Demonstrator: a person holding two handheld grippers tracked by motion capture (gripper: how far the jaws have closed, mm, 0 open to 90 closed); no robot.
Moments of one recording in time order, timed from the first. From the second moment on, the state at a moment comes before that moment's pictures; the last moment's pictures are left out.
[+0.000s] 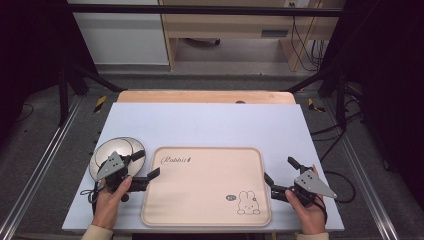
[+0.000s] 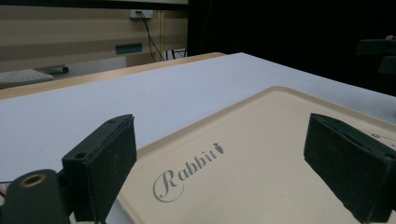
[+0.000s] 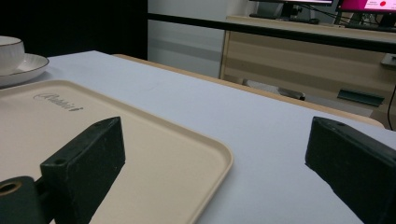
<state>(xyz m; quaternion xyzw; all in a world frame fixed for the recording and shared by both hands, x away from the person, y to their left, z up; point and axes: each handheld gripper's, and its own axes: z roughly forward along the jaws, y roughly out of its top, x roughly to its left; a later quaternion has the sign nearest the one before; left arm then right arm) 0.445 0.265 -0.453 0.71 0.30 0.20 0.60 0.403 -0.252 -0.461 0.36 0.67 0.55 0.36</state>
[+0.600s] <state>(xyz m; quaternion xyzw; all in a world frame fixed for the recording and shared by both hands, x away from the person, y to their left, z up) 0.468 0.263 -0.397 0.72 0.31 0.21 0.58 0.402 -0.258 -0.463 0.38 0.66 0.53 0.38</state>
